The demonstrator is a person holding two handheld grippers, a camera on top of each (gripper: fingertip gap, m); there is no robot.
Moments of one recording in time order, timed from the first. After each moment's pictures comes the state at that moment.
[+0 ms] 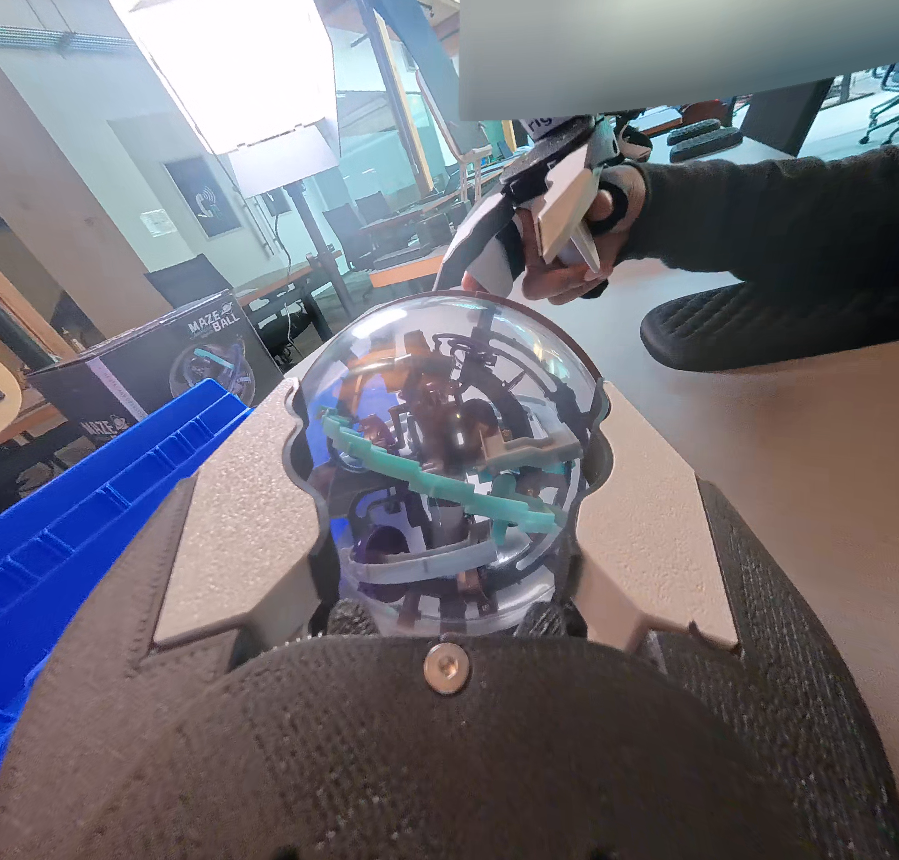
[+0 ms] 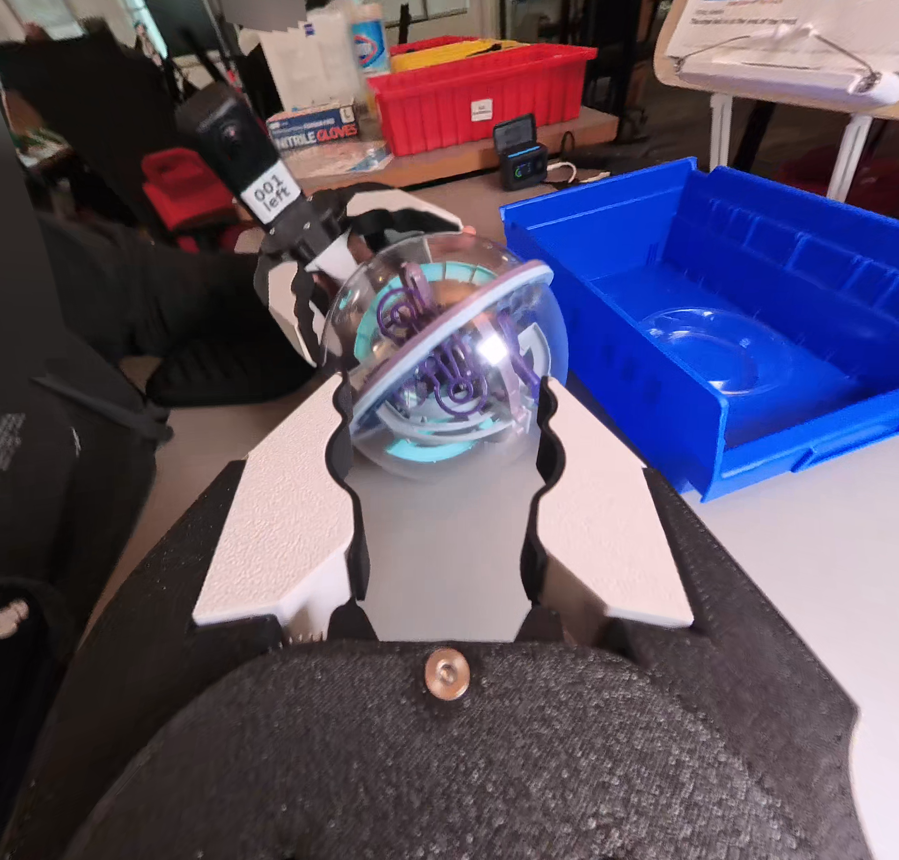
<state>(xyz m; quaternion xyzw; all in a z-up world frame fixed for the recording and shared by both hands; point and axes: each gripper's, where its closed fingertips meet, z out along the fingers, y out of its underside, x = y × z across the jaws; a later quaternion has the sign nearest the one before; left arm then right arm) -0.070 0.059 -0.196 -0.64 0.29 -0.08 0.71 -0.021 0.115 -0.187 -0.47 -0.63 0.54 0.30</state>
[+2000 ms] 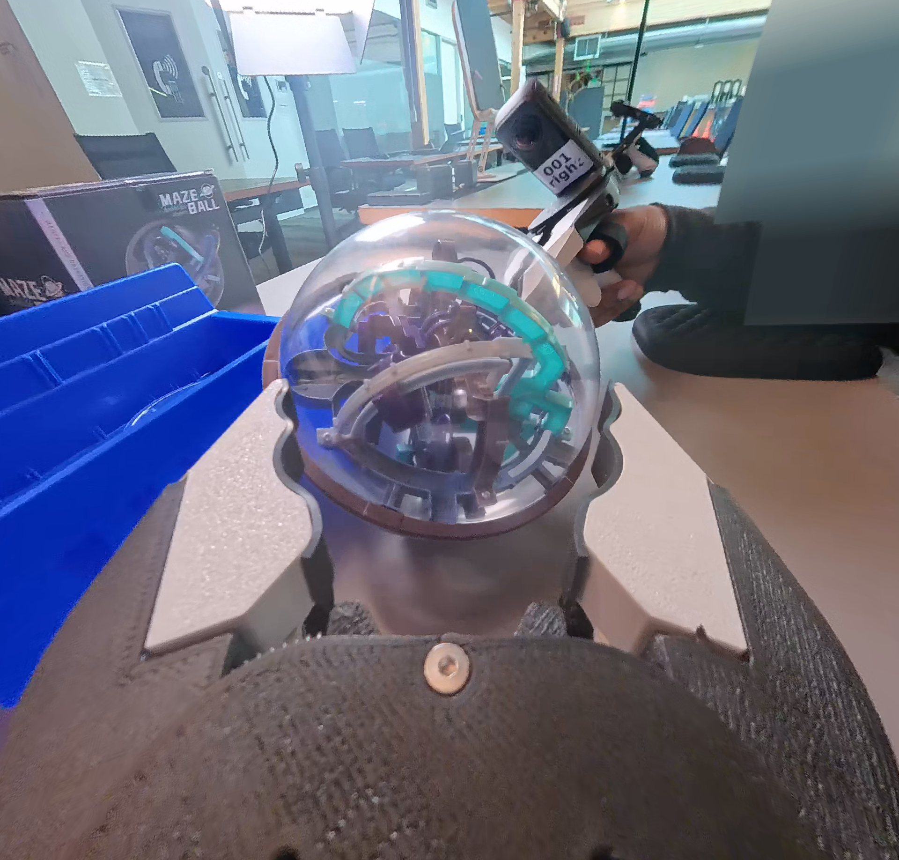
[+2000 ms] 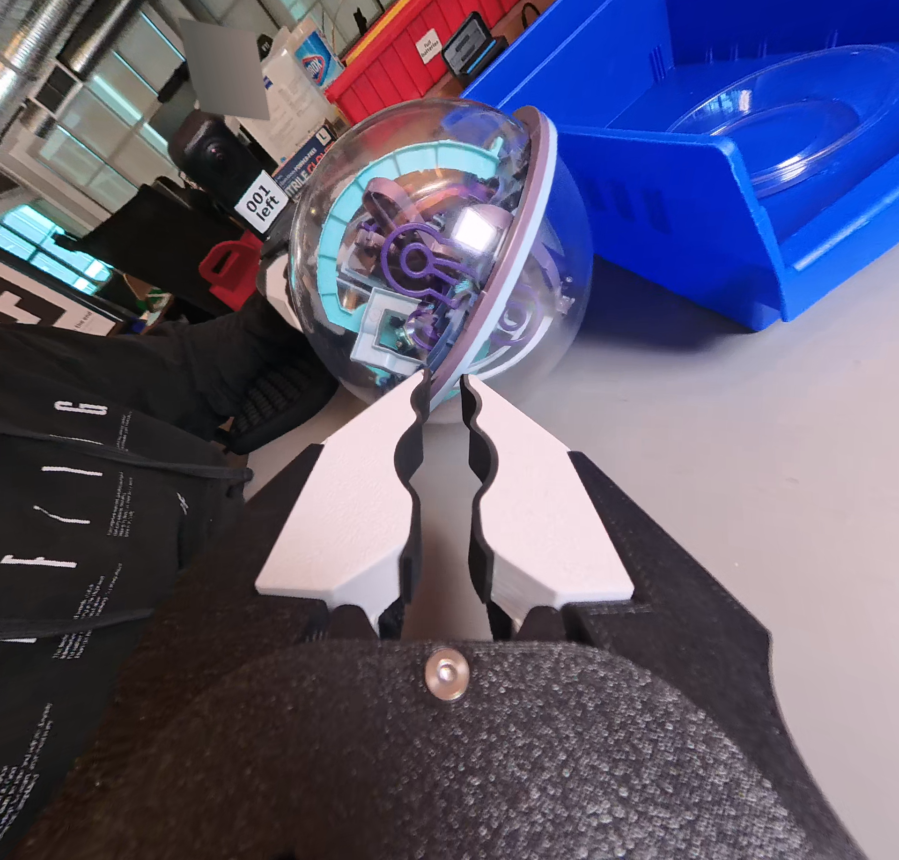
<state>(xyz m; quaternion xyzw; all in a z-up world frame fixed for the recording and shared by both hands) -0.101 0.064 -0.222 -0.69 0.22 -0.17 0.67 -0.020 0.130 -0.242 -0.60 -0.52 0.59 0.14</state>
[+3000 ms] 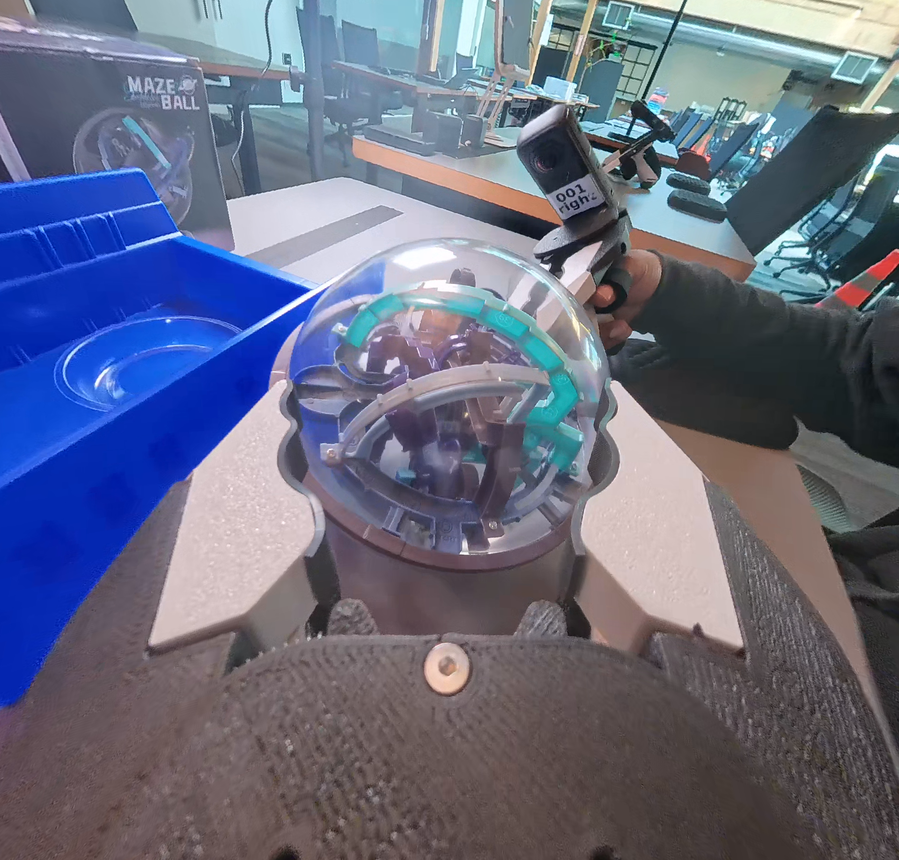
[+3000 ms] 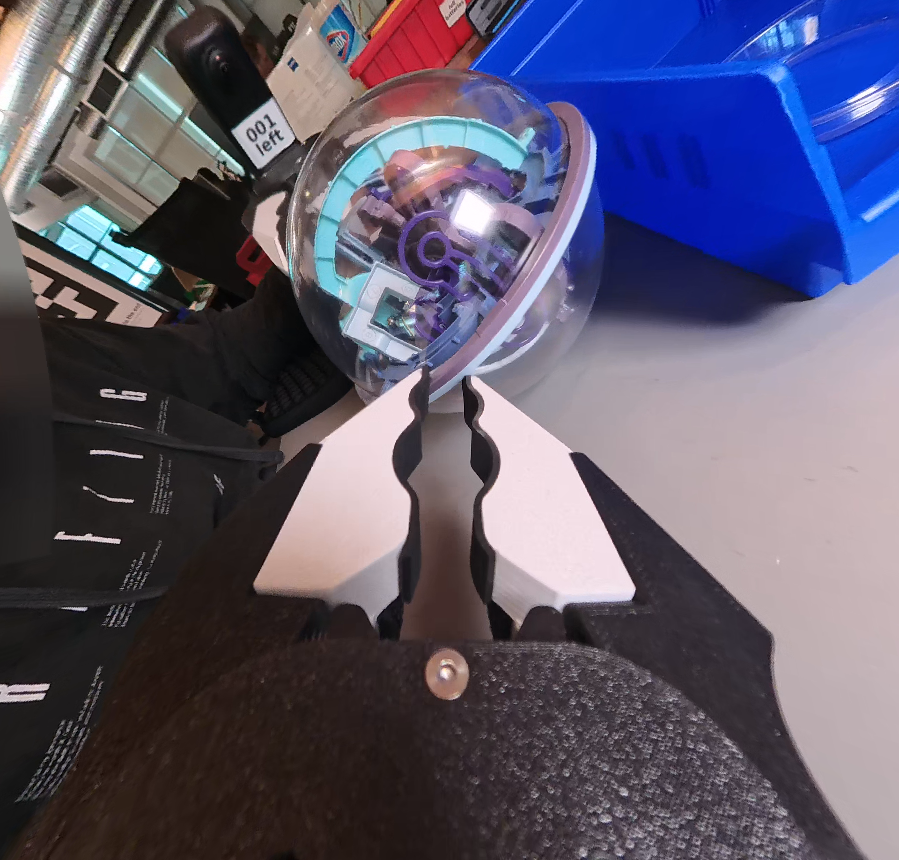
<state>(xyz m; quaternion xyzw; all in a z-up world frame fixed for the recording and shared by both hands) -0.100 0.077 -0.210 -0.75 0.14 -0.24 0.60 -0.016 0.121 -0.249 -0.59 -0.52 0.60 0.09</state>
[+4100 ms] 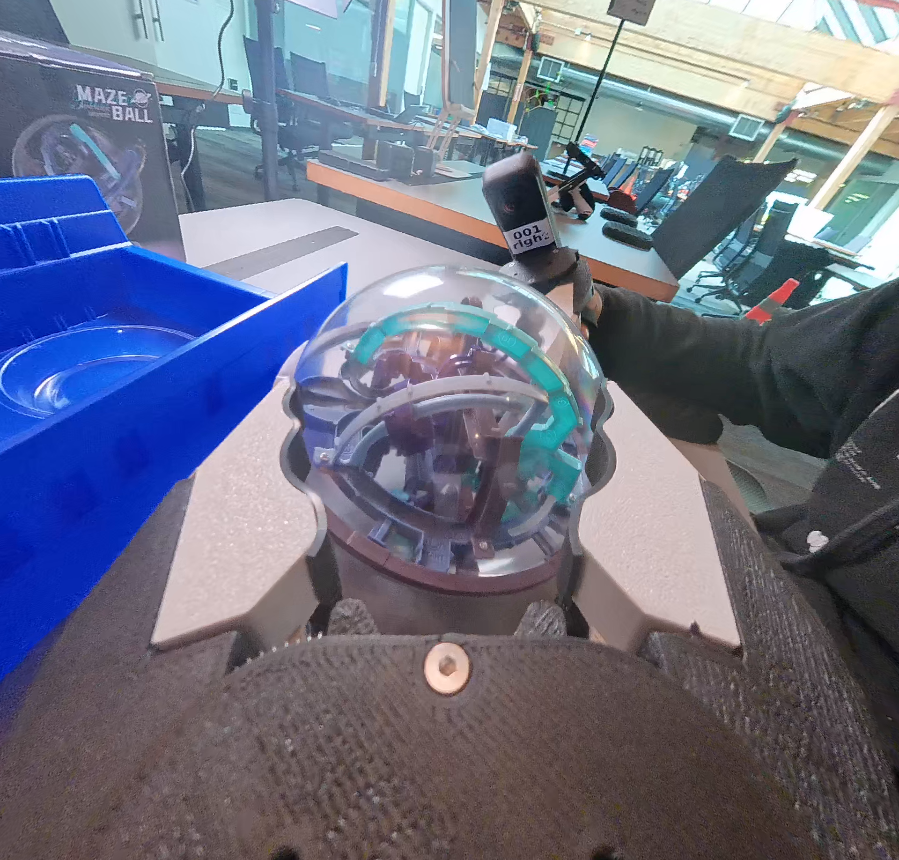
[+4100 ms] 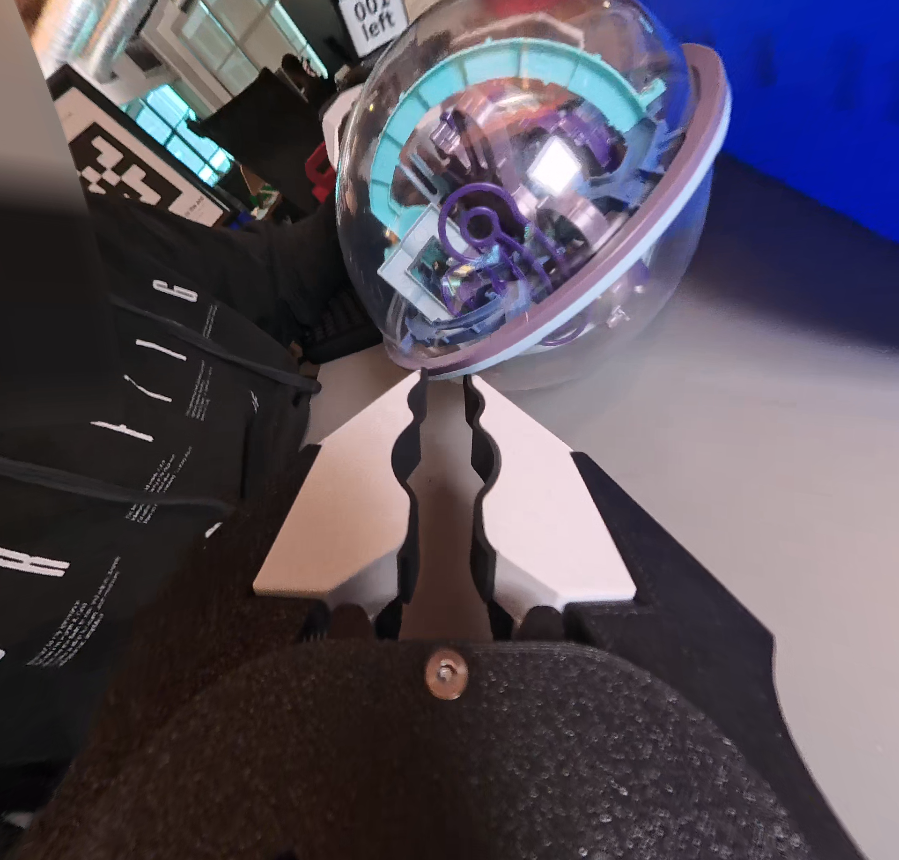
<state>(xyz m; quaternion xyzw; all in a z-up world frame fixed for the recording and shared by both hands) -0.098 0.059 -0.203 -0.72 0.15 -0.30 0.61 -0.004 0.075 -0.256 -0.50 -0.61 0.61 0.05</state>
